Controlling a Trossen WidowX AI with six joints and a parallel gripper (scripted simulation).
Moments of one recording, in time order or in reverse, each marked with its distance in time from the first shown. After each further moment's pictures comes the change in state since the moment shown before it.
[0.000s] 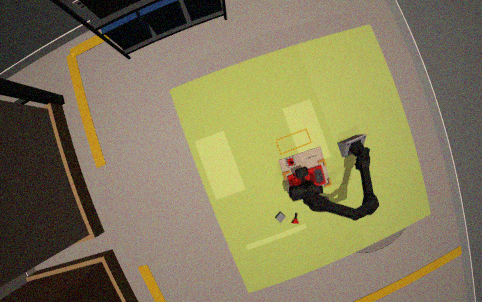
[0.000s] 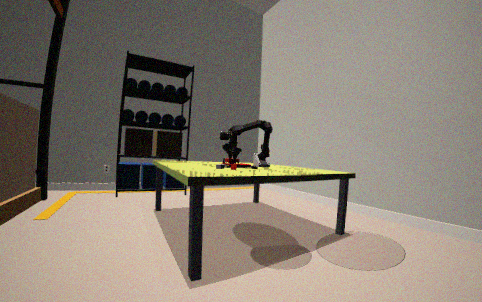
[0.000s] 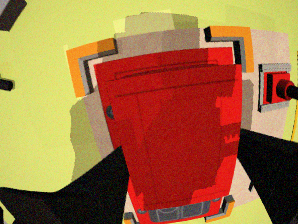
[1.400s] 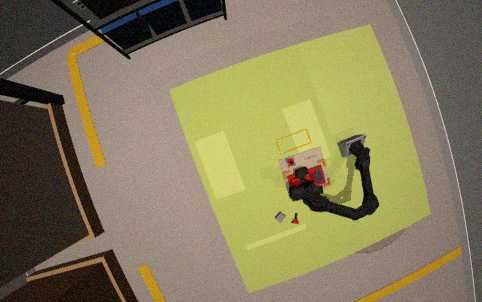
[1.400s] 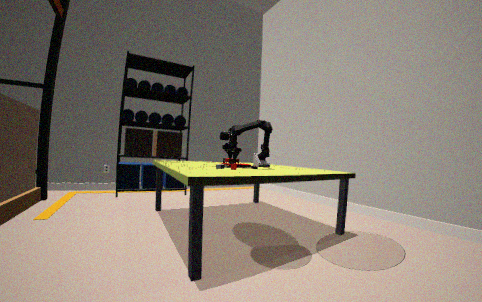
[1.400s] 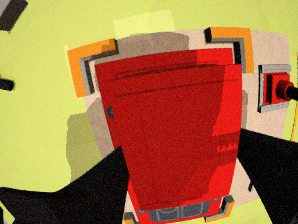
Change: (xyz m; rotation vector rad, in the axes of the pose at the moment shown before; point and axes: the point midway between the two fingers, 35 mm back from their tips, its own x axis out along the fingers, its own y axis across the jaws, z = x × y) arm -0.001 0.000 0.001 -0.004 -0.001 0.000
